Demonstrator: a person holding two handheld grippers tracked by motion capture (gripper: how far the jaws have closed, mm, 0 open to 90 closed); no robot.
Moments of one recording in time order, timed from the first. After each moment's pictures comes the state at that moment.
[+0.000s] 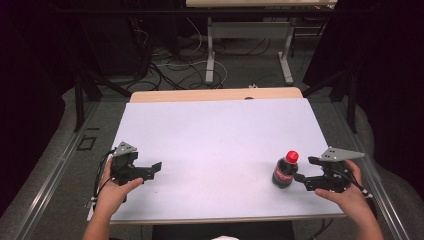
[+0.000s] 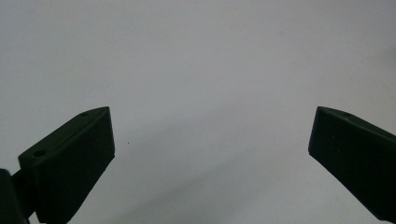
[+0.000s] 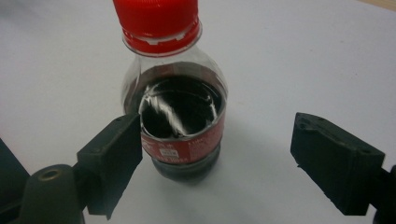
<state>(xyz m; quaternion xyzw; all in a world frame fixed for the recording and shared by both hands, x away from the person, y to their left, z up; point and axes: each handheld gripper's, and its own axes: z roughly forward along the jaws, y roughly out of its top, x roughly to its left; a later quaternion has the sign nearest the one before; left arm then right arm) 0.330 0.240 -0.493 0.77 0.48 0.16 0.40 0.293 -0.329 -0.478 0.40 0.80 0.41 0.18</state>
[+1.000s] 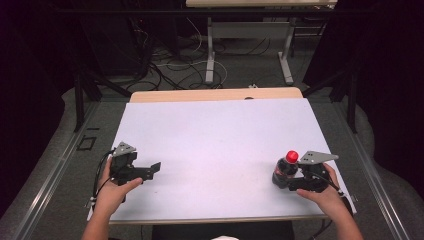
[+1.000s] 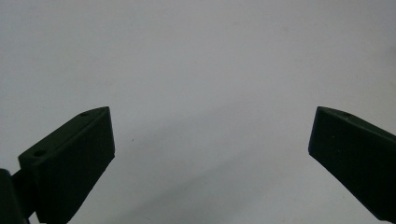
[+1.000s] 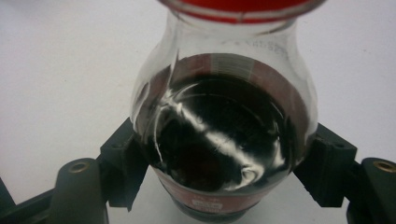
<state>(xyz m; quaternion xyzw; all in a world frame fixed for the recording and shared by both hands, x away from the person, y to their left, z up) 0.331 0.244 -0.495 0.77 0.48 0.16 0.39 0.308 -0.296 -0.513 0.38 0.81 0.41 0.17</state>
